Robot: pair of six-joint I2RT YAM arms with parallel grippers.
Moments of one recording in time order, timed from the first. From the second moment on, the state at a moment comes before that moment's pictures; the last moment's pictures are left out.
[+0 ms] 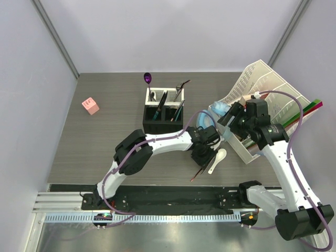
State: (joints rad) left arm -1.13 2.19 1.69 -0.68 0.24 -0.29; right arm 0.18 0.98 1.03 -0.80 -0.05 0.73
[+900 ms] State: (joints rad) left arm -1.14 2.27 1.77 -0.73 0.15 -0.40; right arm 0.14 0.98 1.02 -0.80 -0.07 0.71
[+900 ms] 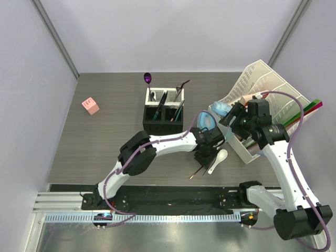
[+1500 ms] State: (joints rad) left arm -1.10 2.12 1.54 -0.58 0.14 -0.43; right arm 0.13 1.01 1.02 -0.79 -0.07 0.71
